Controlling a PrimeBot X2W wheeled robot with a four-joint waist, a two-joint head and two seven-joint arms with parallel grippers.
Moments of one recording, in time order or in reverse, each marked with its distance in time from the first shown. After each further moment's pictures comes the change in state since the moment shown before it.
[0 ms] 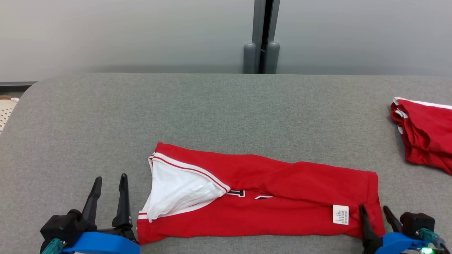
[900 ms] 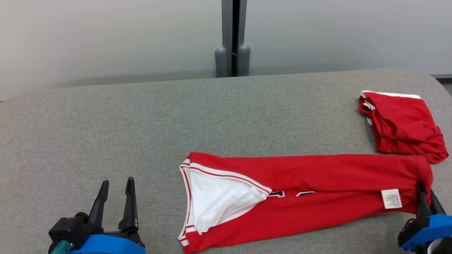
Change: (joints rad) left arm 0.007 -0.073 0.049 0.053 0.068 -0.061 0.000; right arm -0.040 -0.007 -0.164 -0.102 -0.002 0.001 0.036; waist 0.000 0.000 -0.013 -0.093
